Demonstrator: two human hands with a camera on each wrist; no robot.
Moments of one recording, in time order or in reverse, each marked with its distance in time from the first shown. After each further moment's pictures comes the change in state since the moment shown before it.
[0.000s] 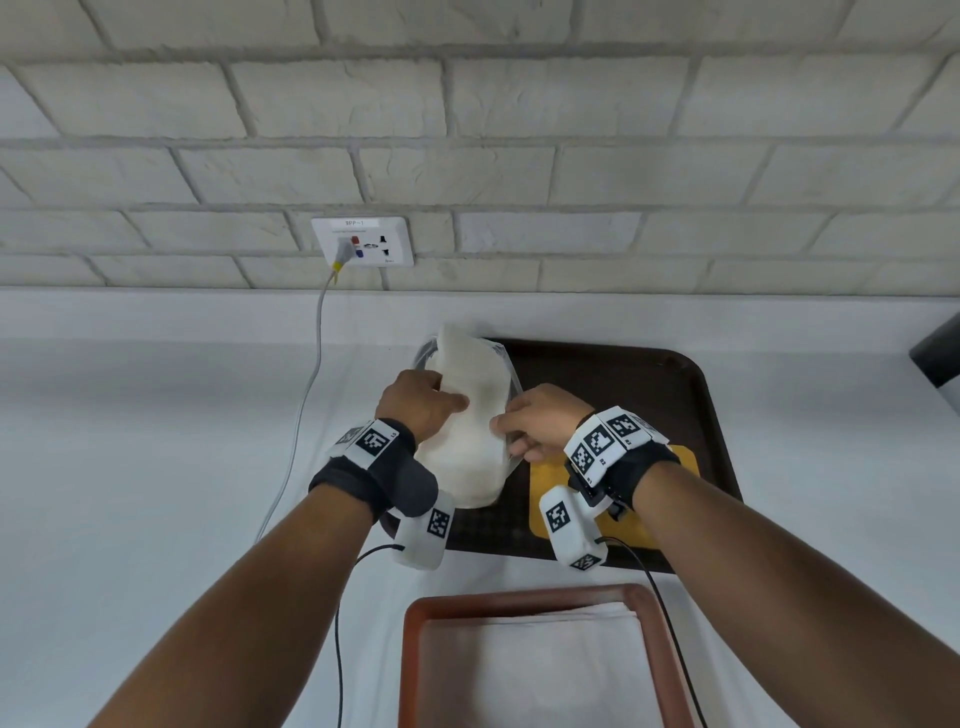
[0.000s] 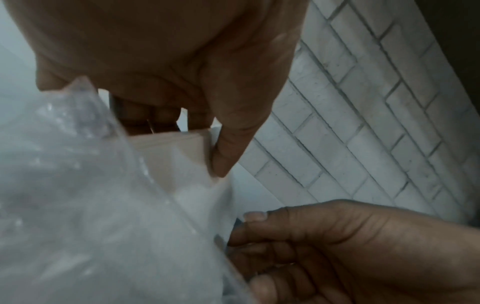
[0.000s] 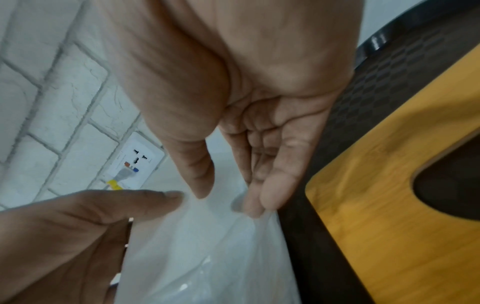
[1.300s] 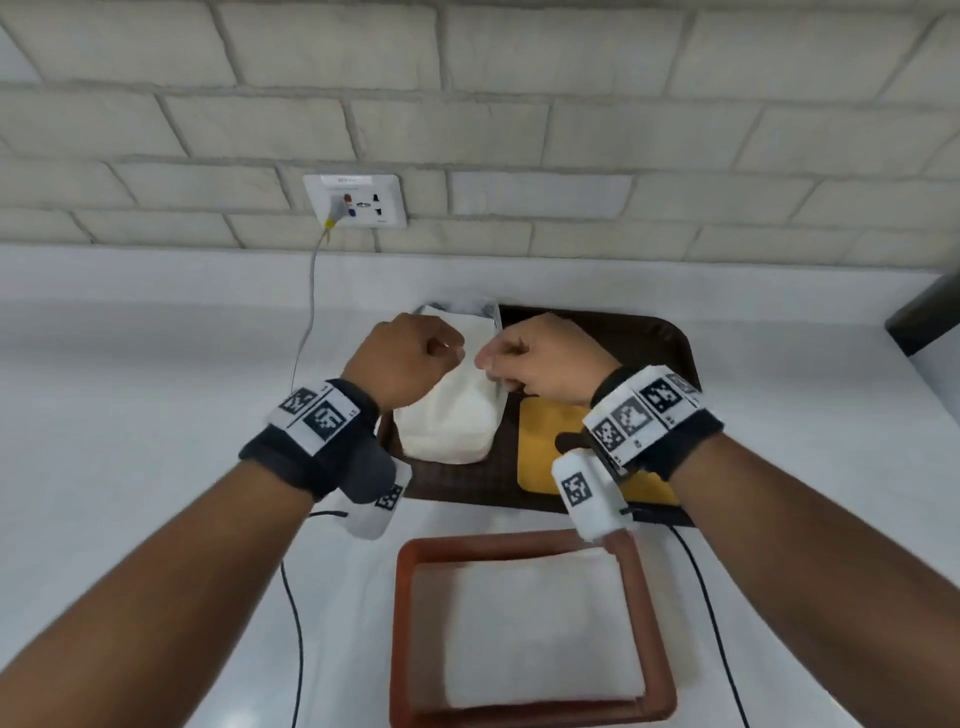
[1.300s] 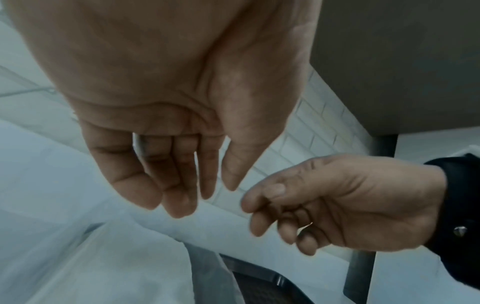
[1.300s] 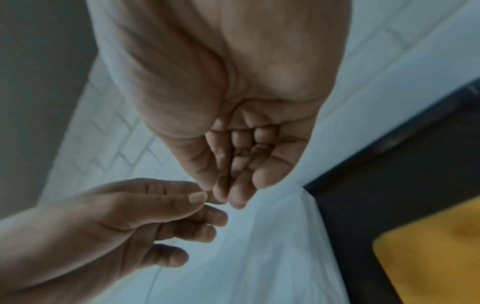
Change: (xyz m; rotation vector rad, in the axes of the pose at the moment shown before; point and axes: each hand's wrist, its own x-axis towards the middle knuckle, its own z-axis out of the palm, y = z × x) left_hand -0.056 0.022 -0.034 0.327 -0.045 0.370; right_hand -0.075 -0.034 -0.010 -0.361 0.116 -0.435
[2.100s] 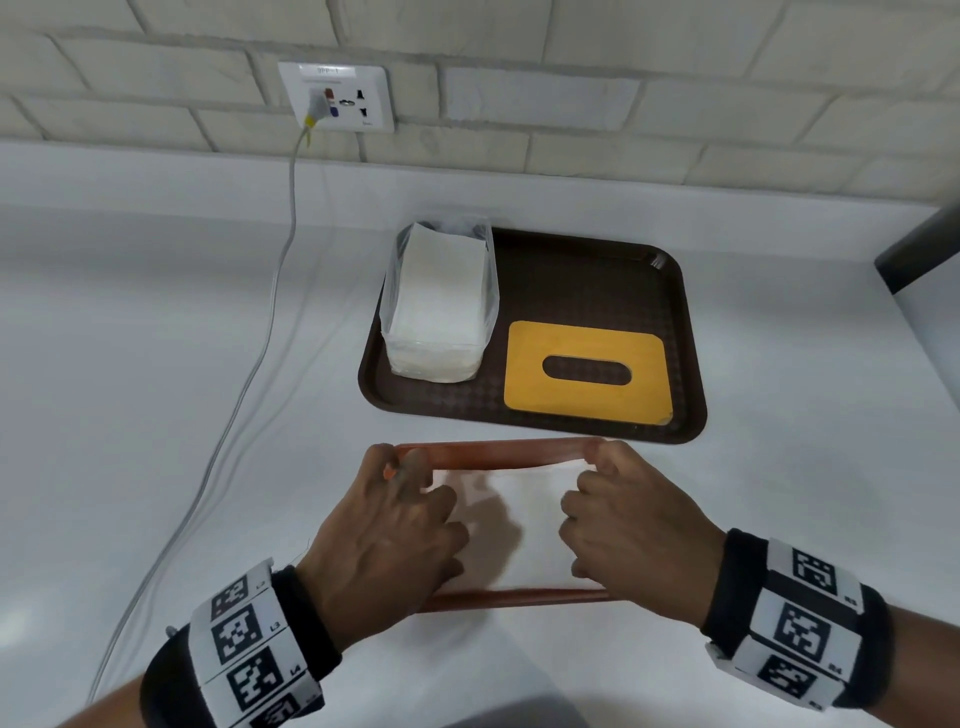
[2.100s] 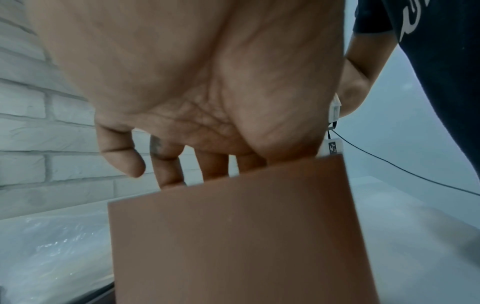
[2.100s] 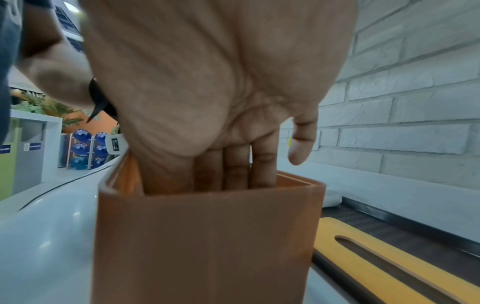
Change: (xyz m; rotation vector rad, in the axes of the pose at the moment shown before) left_hand -0.189 -0.014 0.085 0.782 -0.165 0.588; right_hand -0.189 0.049 0.069 -1.159 -0.167 -0.458
